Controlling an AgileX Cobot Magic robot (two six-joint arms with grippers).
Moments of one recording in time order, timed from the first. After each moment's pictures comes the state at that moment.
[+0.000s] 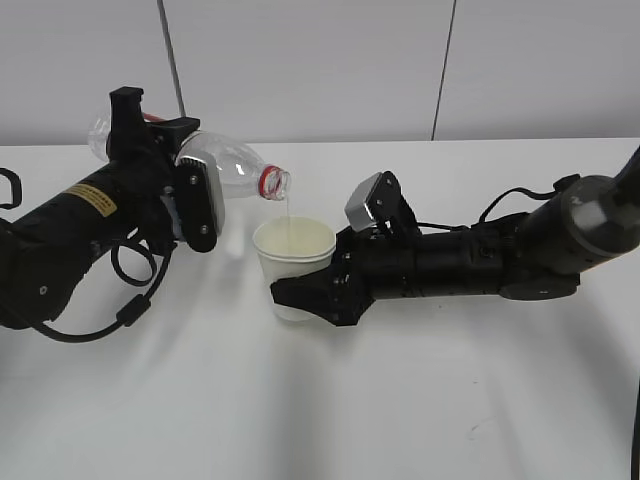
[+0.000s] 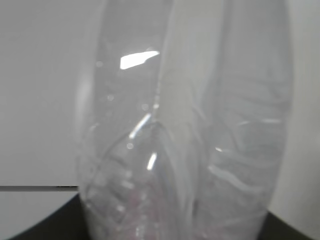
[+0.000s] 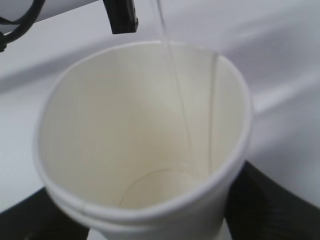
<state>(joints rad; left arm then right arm) -0.40 1.89 -0.76 -0.01 -0.98 1.50 0.28 2.21 -1.09 -1.17 -0.98 0.68</state>
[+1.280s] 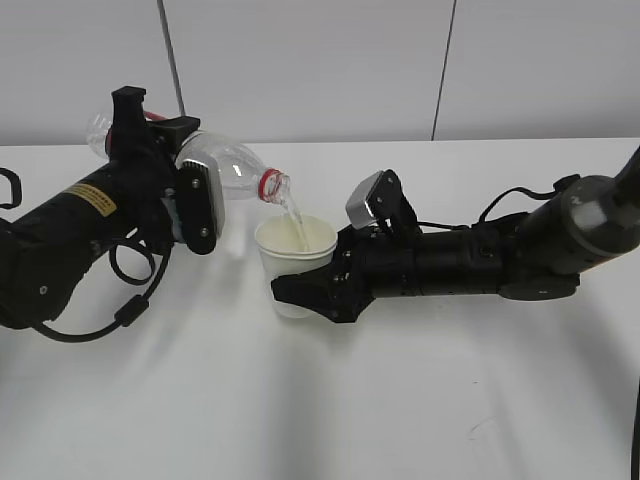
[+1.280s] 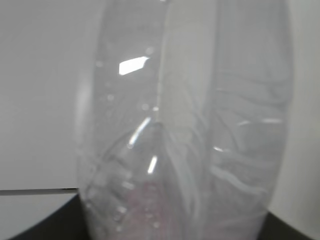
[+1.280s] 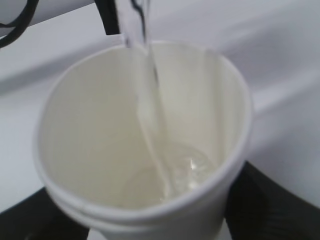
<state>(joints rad) -0.40 1.89 -0.76 -0.01 -0.98 1.54 0.28 2.21 -1.09 -1.15 -0.98 0.68</state>
